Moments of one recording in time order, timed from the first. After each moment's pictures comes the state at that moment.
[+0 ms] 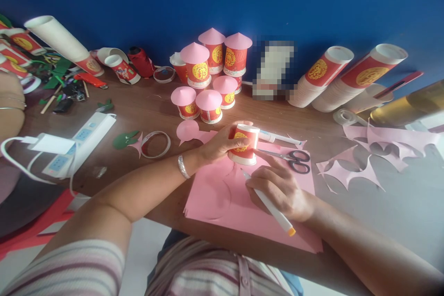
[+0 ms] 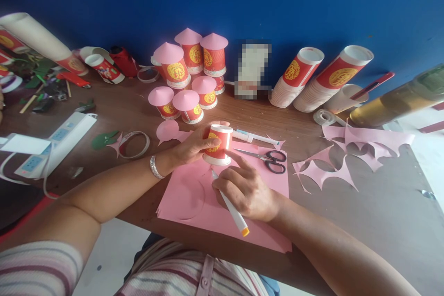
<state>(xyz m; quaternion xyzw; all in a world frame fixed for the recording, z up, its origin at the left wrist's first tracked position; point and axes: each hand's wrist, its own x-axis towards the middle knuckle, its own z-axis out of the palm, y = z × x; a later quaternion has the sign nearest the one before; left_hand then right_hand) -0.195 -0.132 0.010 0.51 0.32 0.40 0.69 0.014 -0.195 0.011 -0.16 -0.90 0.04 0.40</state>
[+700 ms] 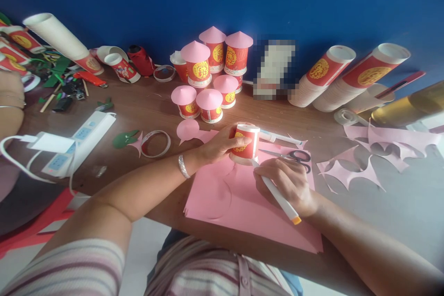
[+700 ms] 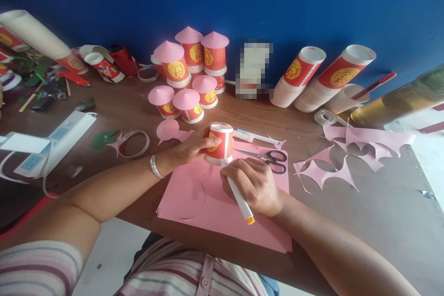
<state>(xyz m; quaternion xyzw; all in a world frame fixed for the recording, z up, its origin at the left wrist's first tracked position) -0.193 -0.137 0.021 0.51 0.29 0.37 0.72 0.017 -0.190 0.009 -0.24 -0.87 -0.04 0.42</state>
